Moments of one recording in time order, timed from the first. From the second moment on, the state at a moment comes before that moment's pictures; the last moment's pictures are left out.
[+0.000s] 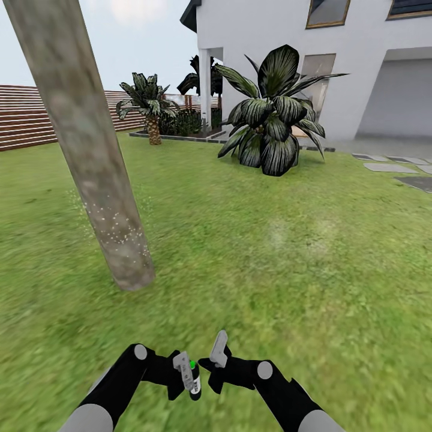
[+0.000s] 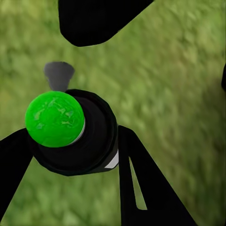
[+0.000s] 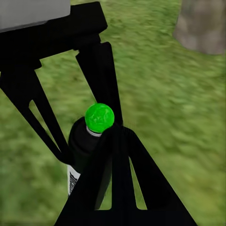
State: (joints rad) left arm -0.52 -0.06 0.02 -0.72 -0.82 -0.01 -1.06; right arm -0.53 0.13 0.34 -0.57 0.36 -0.27 0.65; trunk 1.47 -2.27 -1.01
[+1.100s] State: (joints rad) left arm -0.51 0.02 0.02 -0.68 -0.87 -0.02 -1.06; right arm -0.53 0.13 0.34 -0.57 0.36 -0.27 0.65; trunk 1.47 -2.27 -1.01
